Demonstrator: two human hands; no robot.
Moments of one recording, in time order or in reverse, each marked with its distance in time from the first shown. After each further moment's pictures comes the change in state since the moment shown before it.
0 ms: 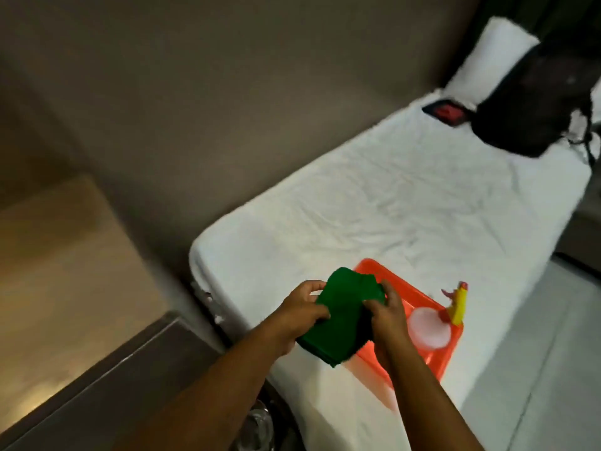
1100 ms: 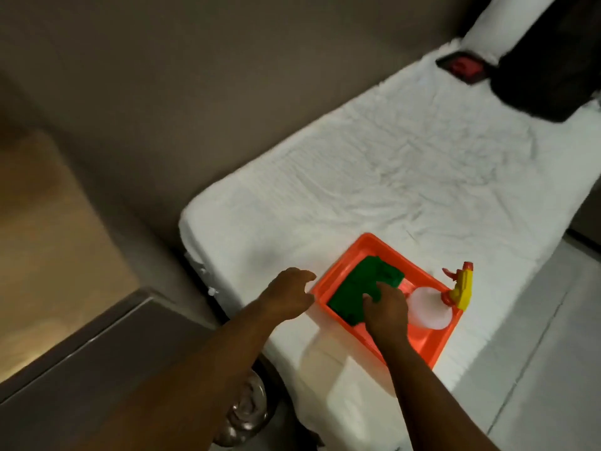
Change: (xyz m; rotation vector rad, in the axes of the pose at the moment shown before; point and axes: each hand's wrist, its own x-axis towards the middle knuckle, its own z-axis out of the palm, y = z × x) left_hand 0.053 -0.031 -0.009 1.008 0.062 0.094; right_hand 0.051 0.057 -0.032 -0.950 0.053 -0.200
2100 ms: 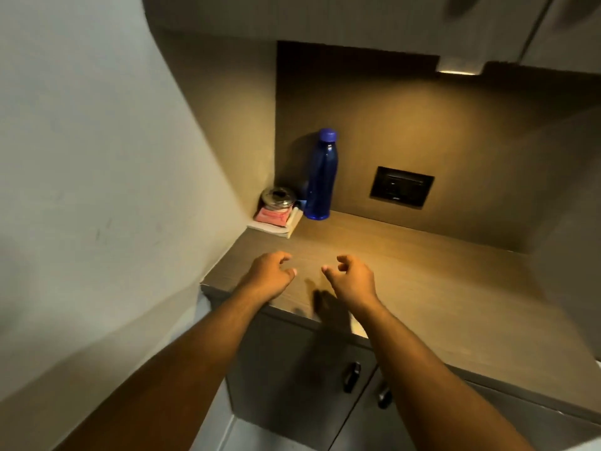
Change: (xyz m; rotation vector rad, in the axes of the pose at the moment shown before) left_hand -0.624 -0.423 -0.124 -0.642 1.137 -0.768; right_hand -0.551 -0.454 0.262 0.090 -0.756 -0.892
